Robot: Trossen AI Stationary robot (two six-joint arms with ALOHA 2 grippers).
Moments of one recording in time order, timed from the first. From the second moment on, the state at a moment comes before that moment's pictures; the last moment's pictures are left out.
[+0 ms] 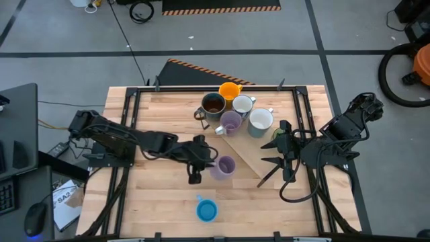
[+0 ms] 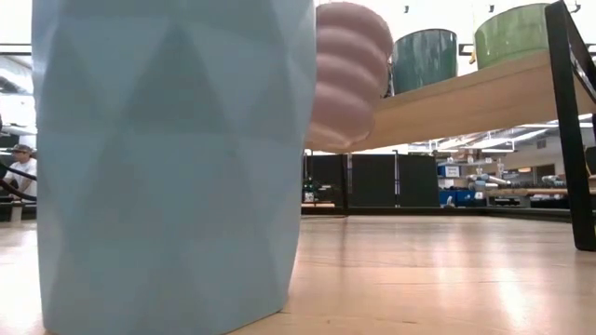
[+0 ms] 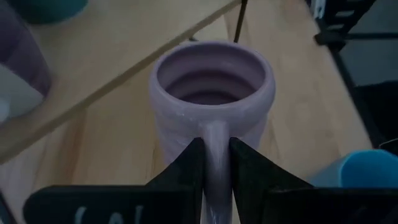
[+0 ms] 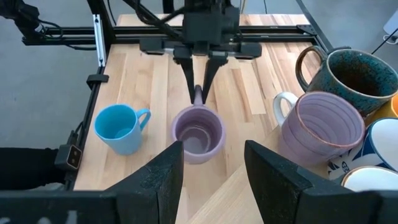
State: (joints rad) left arm -0.24 1.52 1.19 -0.33 -0.14 -0.14; right arm 0.64 1.28 1.60 -1.07 0.57 0.44
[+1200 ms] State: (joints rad) left arm -0.22 1.52 1.21 0.03 -0.13 -0.03; right arm 0.64 1.28 1.60 -1.04 0.57 0.43
